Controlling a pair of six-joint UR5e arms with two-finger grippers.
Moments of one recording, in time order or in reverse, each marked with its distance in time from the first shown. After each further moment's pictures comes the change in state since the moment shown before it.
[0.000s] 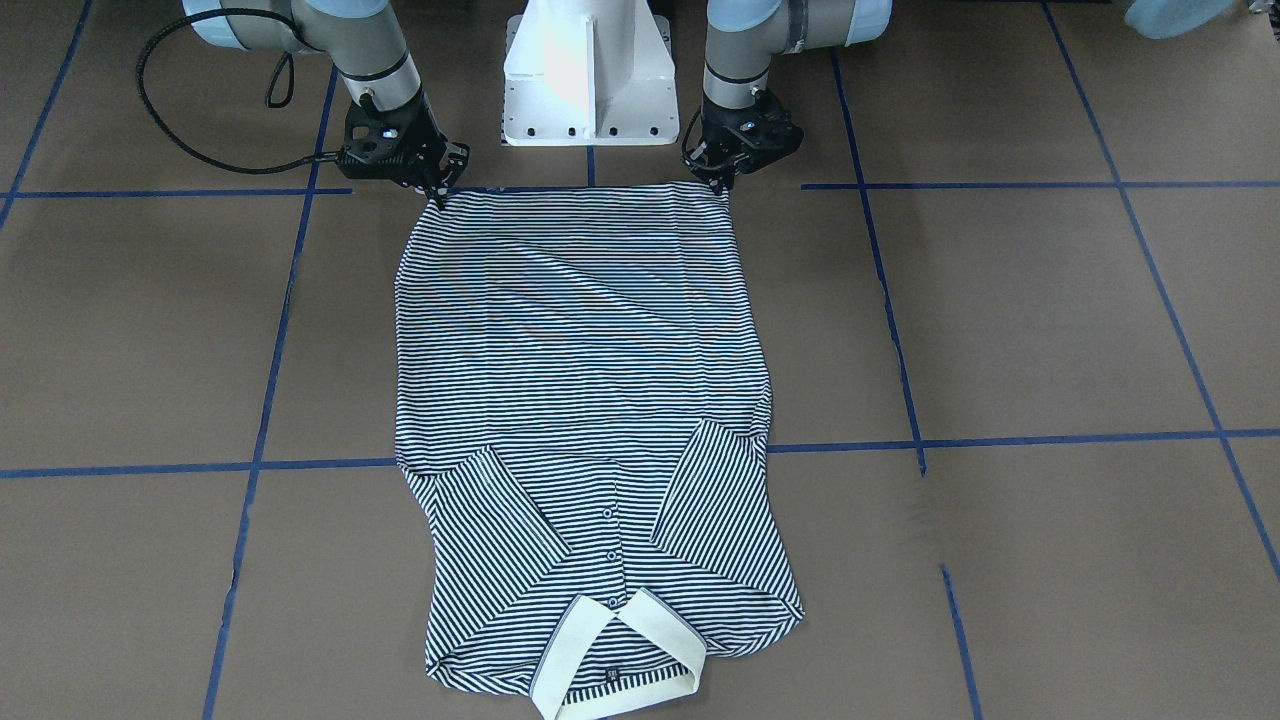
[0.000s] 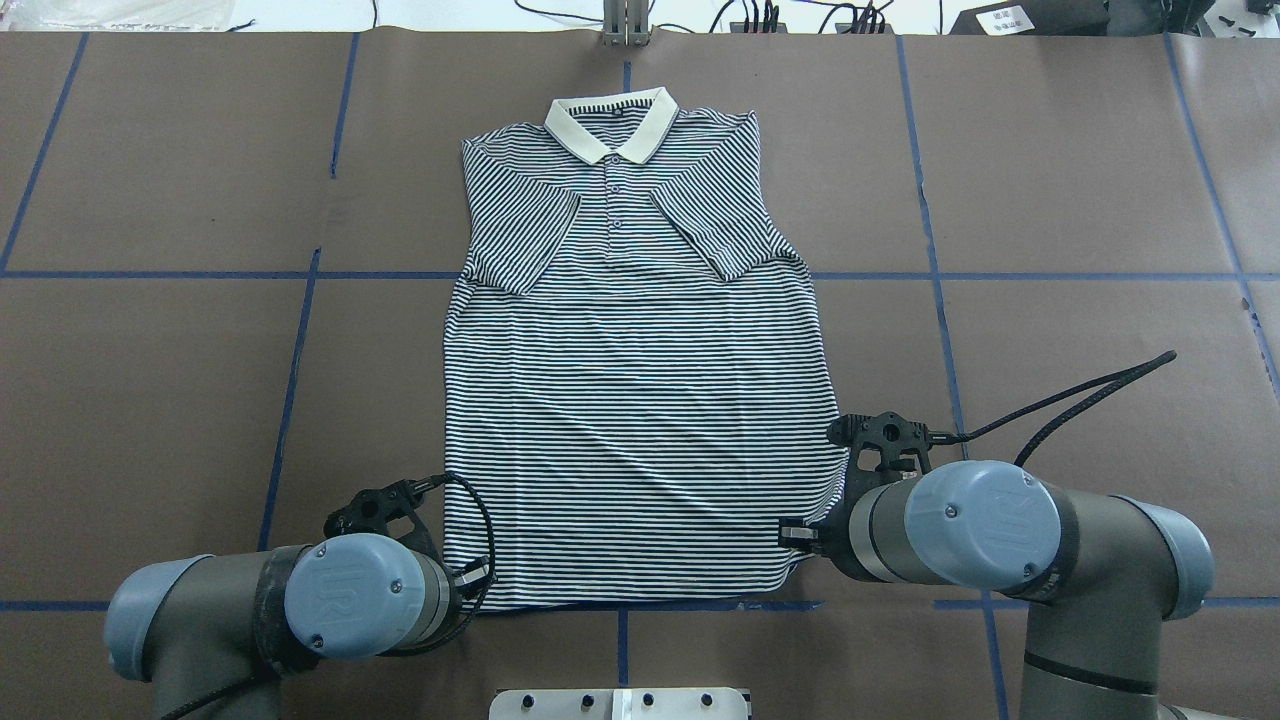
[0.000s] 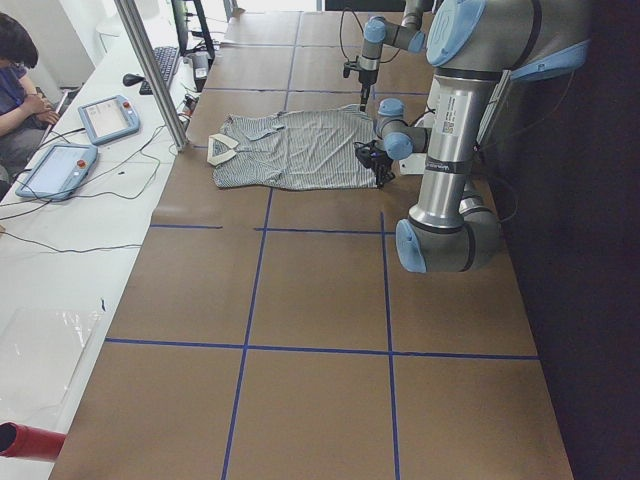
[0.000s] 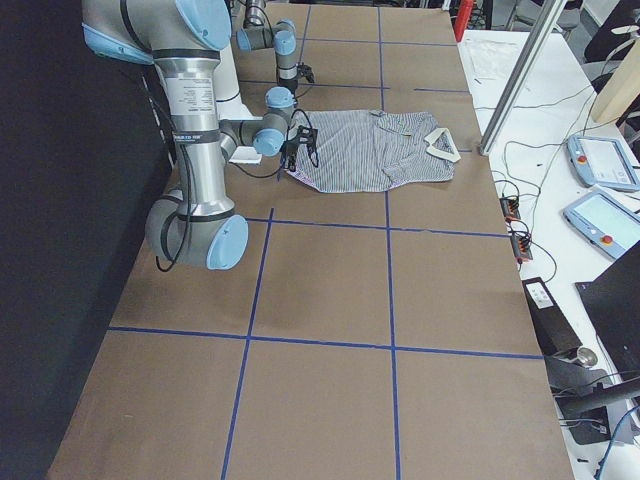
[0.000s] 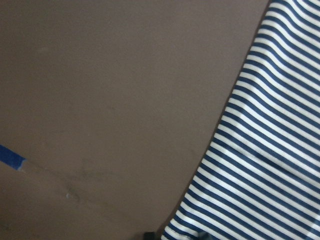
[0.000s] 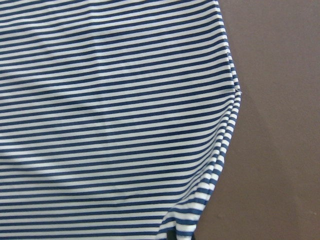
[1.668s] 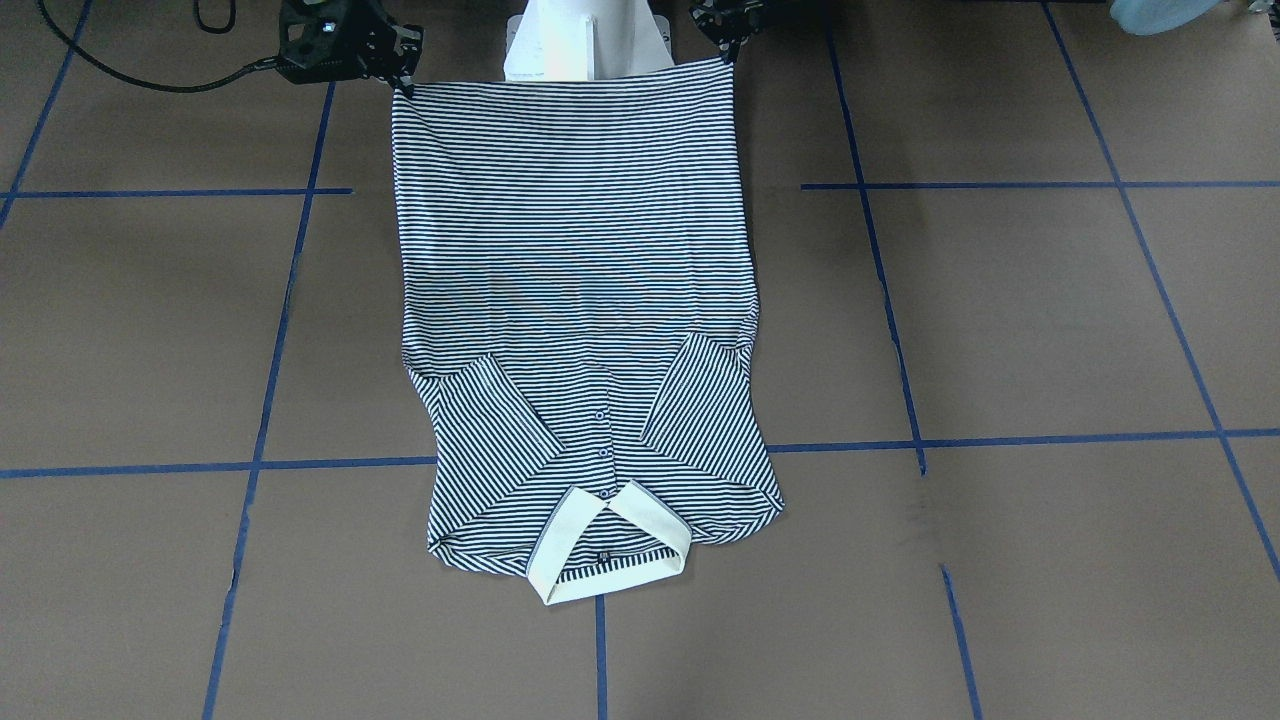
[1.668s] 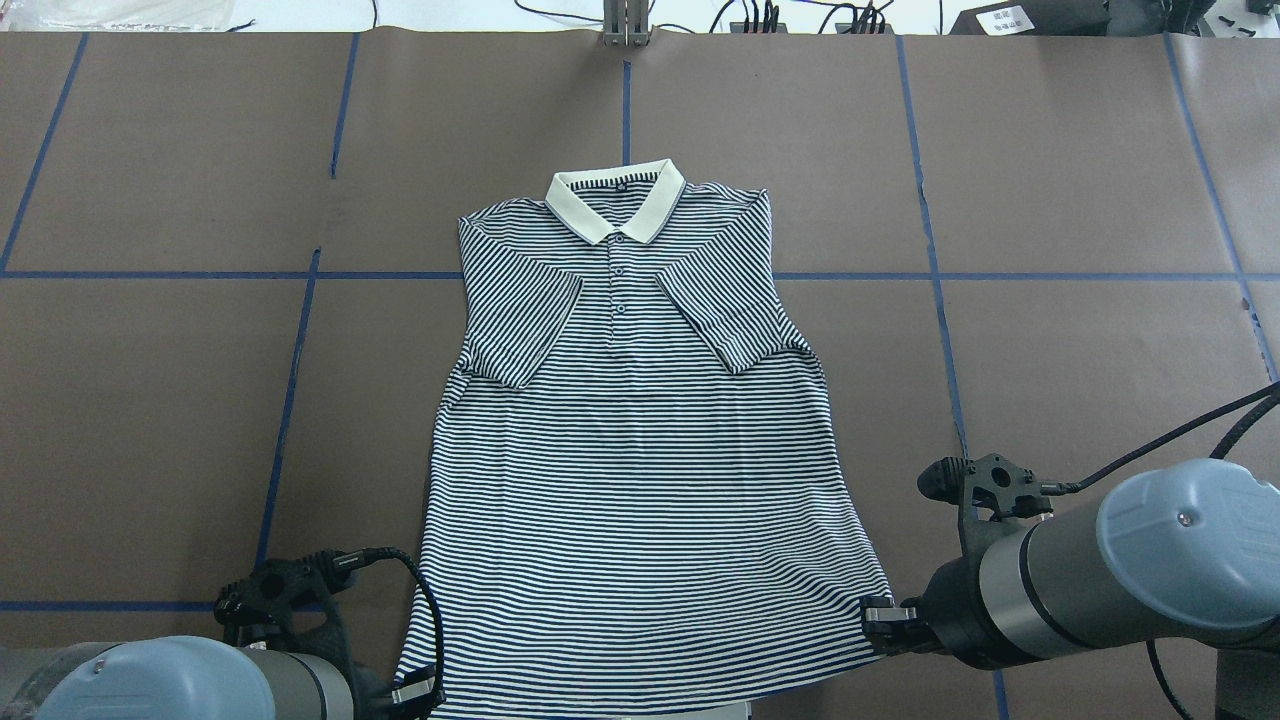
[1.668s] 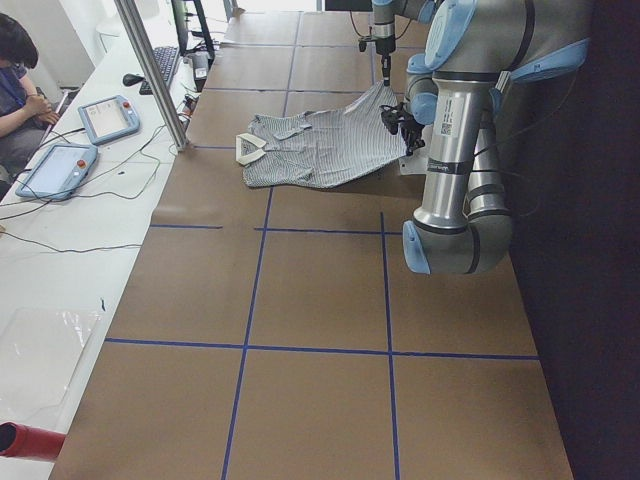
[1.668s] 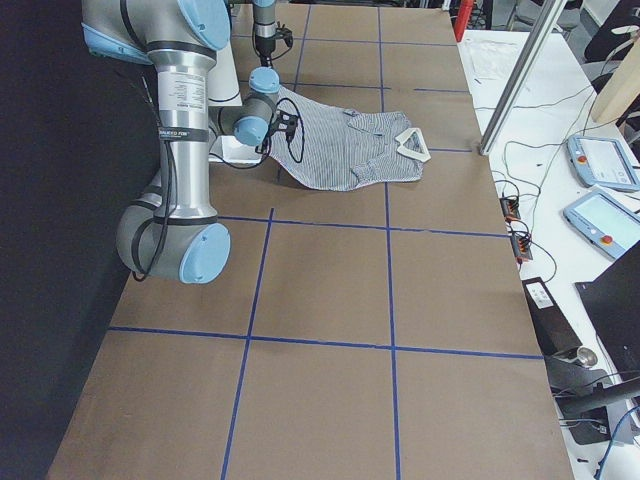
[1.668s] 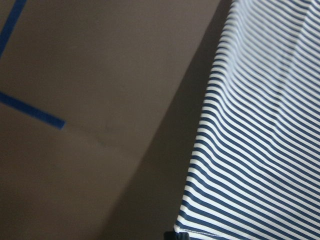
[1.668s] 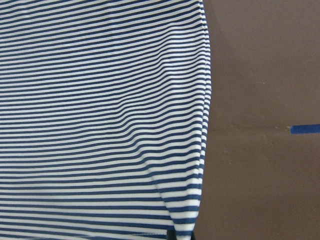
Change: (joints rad) left arm 0.126 0.030 -0.443 0.342 -0.008 0.032; right arm -0.001 -0.187 0.285 -0.010 0.248 0.024
